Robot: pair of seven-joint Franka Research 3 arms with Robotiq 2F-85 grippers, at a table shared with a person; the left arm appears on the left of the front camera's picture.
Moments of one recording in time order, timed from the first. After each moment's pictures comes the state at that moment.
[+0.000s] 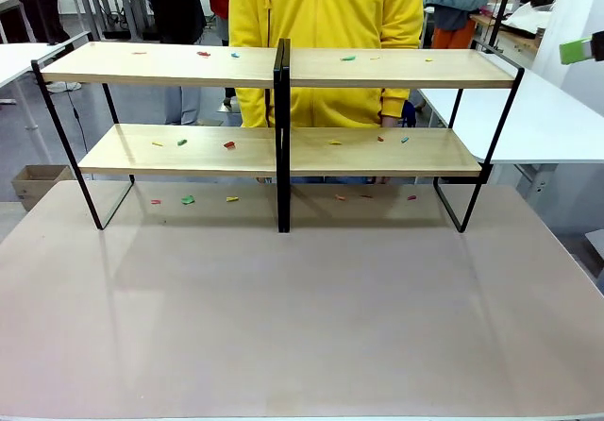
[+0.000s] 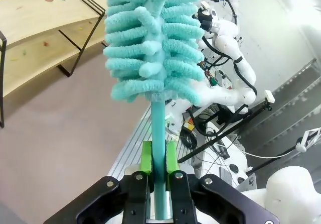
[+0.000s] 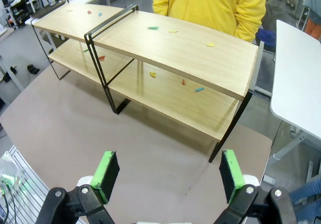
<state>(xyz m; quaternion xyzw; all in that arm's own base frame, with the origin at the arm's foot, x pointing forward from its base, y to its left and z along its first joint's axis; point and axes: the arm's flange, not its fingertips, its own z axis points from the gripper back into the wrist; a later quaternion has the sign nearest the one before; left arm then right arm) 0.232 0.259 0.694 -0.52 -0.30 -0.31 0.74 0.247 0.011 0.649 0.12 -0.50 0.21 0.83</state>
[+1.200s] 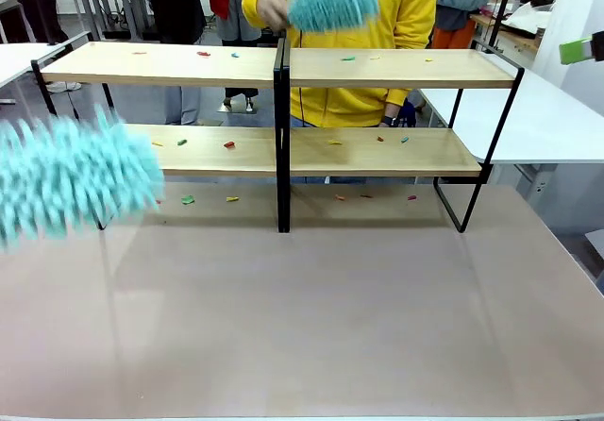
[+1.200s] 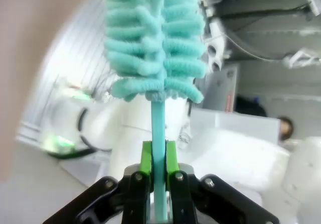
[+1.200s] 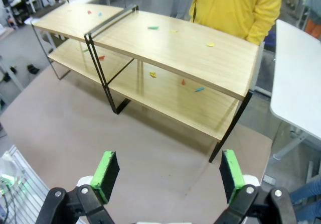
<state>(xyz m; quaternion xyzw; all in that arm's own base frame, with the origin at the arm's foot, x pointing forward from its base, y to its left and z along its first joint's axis) 0.219 0.131 0.550 -0.44 0.11 -0.42 0.79 0.247 0.011 0.649 0.12 -0.50 0.21 0.83</state>
